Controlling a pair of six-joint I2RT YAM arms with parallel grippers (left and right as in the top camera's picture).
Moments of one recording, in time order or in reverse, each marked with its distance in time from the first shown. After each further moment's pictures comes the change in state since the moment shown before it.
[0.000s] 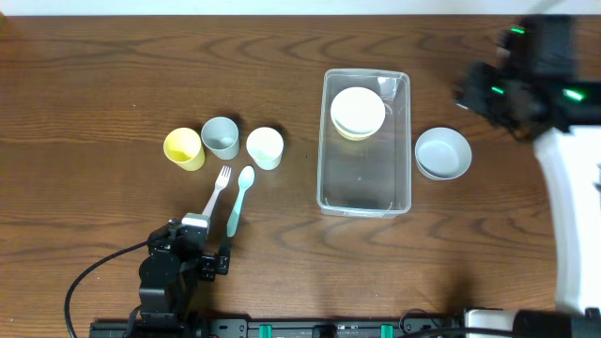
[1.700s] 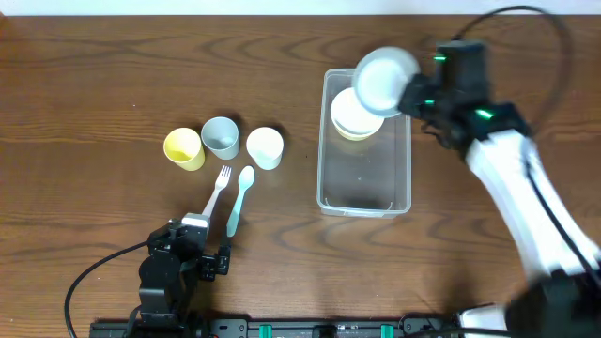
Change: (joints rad) left arm 0.000 0.000 0.000 0.000 0.000 0.000; right arm 0.252 0.103 -0.303 0.526 0.025 0.116
